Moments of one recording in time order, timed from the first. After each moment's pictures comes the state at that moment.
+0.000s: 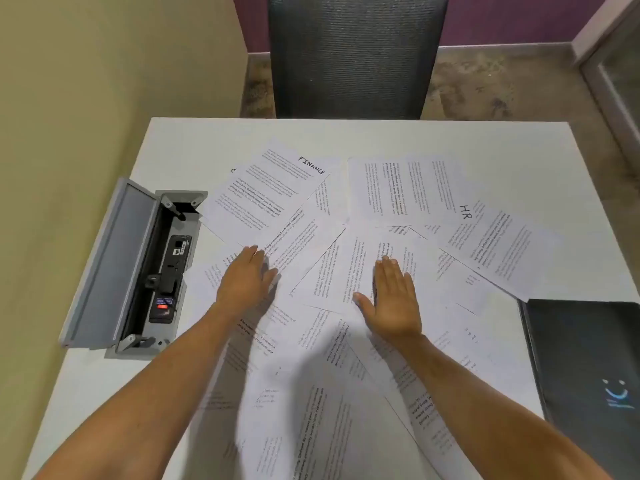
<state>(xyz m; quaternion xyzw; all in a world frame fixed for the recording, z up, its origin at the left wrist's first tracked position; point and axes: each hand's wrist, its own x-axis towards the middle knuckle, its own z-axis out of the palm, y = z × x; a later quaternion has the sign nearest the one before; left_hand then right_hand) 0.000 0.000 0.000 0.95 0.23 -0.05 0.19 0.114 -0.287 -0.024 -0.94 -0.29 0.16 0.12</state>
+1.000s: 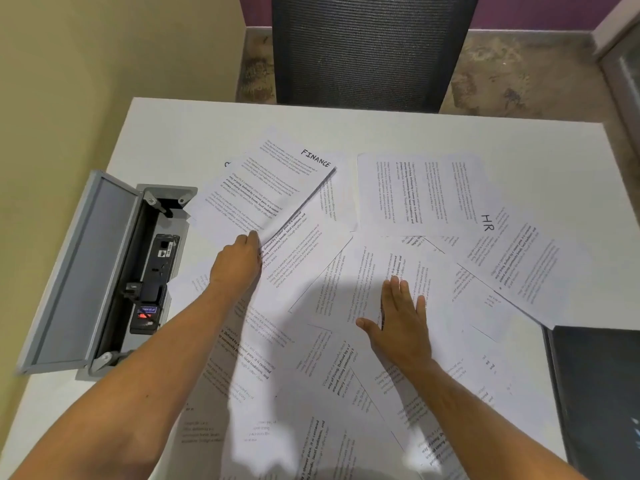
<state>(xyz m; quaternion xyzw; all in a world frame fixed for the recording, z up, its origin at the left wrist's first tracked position) 0.053 0.051 -0.034 0.96 0.26 -0.08 0.08 0.128 -0.276 -0.050 -0.93 -0.26 0.24 0.06</state>
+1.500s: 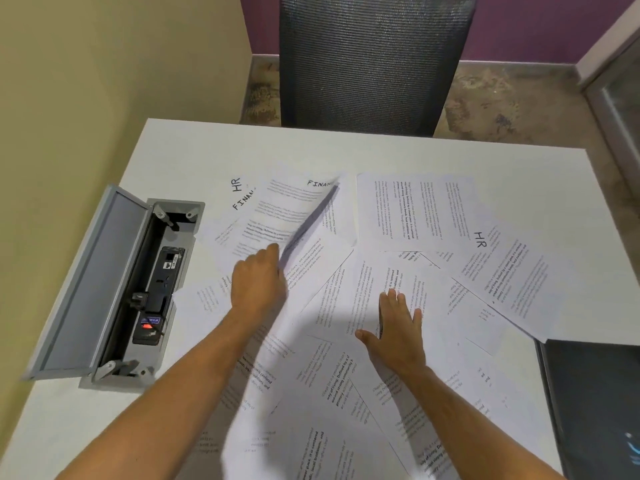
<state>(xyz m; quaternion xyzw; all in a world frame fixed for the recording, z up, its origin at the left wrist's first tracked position) 0.053 -0.004 0.018 0.95 0.27 0.08 0.13 0.129 -0.268 -0.044 -0.94 -0.24 0.24 0.10</state>
